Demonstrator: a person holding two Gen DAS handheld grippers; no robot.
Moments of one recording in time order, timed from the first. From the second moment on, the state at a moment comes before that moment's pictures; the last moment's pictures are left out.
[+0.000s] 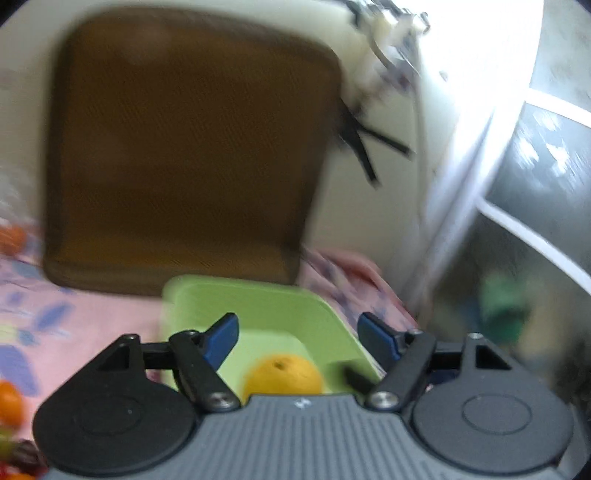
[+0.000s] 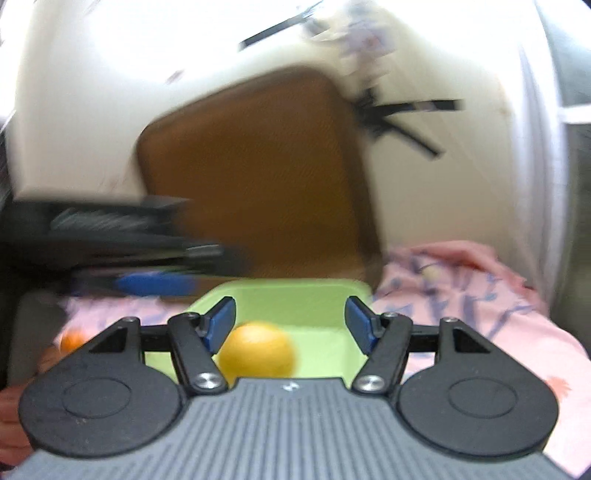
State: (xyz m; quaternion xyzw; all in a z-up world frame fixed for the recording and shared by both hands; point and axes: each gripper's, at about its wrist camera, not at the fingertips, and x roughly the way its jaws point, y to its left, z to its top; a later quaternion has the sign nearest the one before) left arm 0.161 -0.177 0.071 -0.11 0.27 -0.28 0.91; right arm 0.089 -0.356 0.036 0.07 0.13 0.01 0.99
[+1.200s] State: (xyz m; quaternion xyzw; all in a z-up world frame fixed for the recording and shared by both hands) left arm 0.057 -0.132 0.048 -0.11 0.30 -0.27 0.91; right arm 0.004 -0.384 0.040 0.23 0.12 -0.05 0.97
